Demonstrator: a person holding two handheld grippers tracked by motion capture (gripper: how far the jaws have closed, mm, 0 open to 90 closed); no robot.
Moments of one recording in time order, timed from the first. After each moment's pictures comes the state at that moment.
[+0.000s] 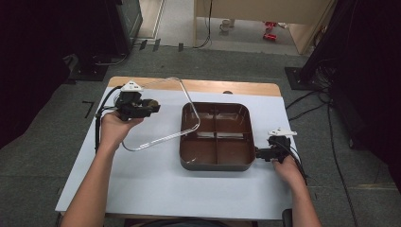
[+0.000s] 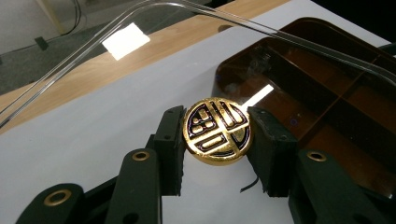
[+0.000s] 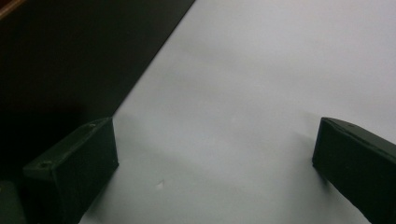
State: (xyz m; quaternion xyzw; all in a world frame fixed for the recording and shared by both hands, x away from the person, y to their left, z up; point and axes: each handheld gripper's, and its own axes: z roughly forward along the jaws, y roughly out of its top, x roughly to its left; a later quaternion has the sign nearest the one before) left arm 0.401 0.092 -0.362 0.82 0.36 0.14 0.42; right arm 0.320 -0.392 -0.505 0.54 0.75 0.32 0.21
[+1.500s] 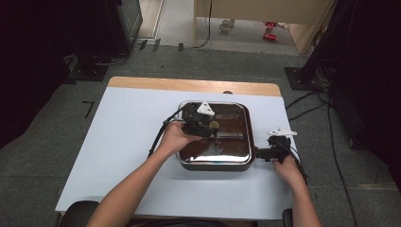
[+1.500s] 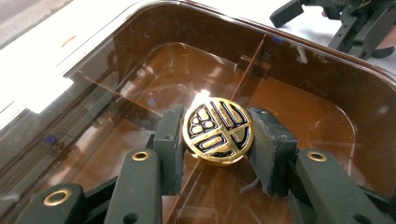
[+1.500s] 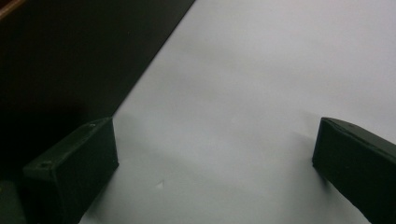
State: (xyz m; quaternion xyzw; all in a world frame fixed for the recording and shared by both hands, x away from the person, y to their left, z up) left arm 0.384 -0.084 -0.412 0.89 0.20 0.07 0.39; right arm 0.320 -0.392 -0.505 0.54 0.75 0.32 0.21
